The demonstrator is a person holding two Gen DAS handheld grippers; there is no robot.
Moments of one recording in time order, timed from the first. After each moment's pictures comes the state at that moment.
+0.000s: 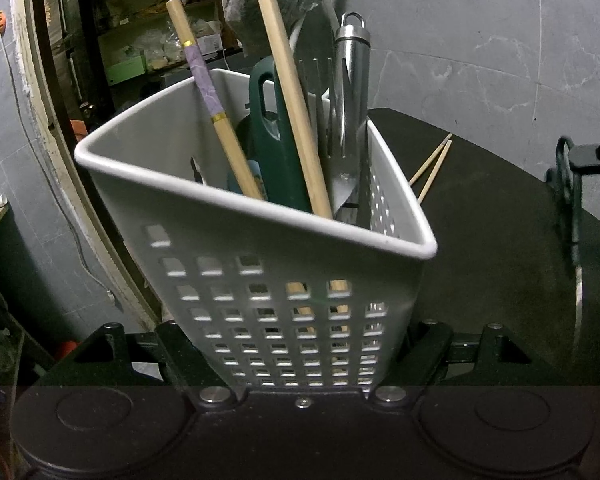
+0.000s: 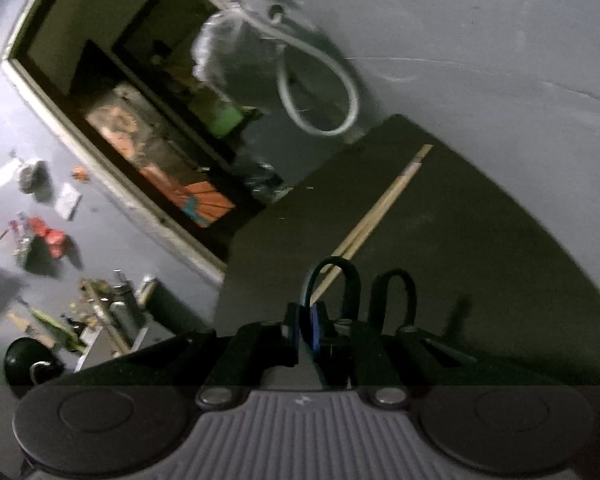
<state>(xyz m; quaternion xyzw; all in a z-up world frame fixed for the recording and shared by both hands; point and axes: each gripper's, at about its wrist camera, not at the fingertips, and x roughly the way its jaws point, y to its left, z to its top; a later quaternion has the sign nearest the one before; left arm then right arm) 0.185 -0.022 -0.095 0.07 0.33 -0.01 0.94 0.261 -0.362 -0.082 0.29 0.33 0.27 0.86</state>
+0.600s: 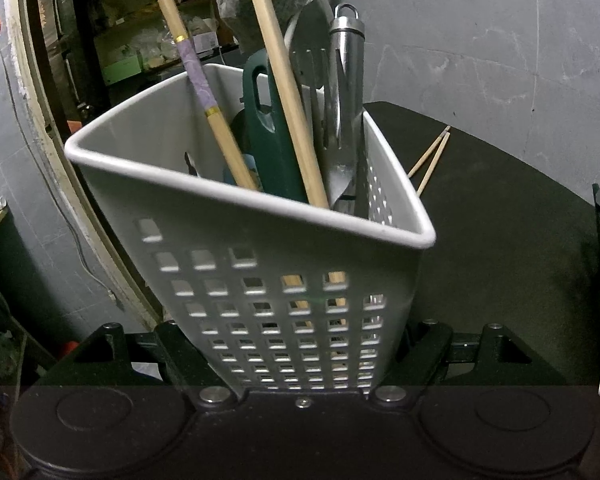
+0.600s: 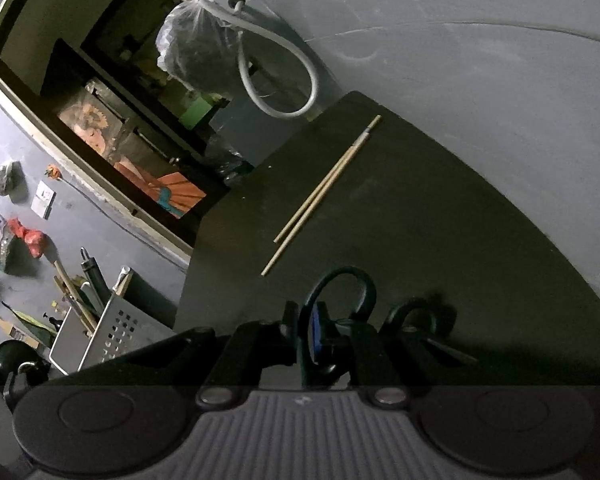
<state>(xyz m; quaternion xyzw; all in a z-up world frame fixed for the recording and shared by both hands) 0.186 -0.024 -0.097 0.08 0.34 -0.01 0.94 0.236 -0.390 -0.111 0.30 0.37 0.22 0.85</state>
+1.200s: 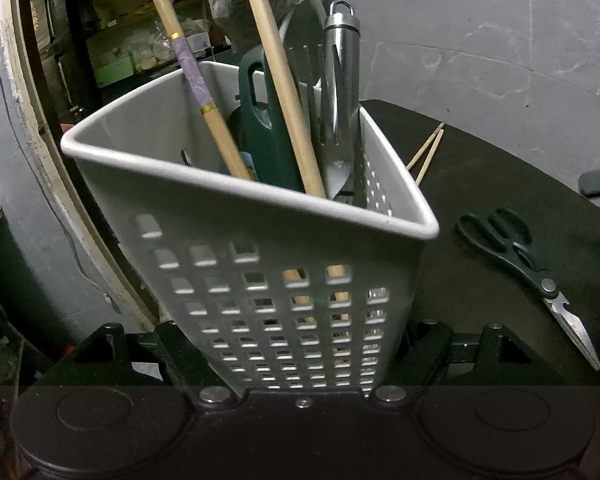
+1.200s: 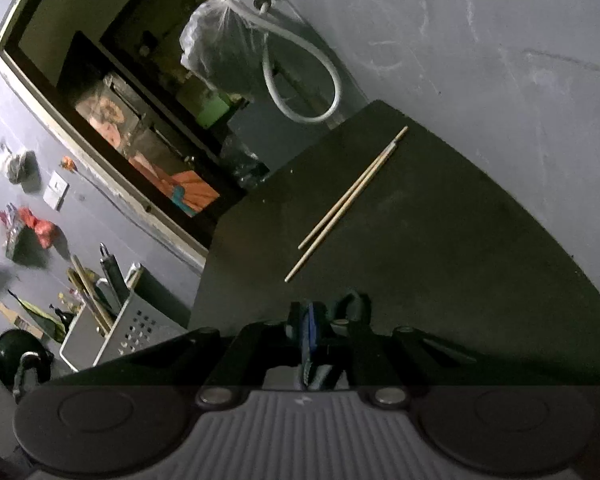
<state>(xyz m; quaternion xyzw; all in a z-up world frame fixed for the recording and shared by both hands) 0.189 -0.020 -0.100 0.08 0.34 -0.03 0.94 0.243 -0.370 -0.099 0.27 0.37 0.24 0.86</state>
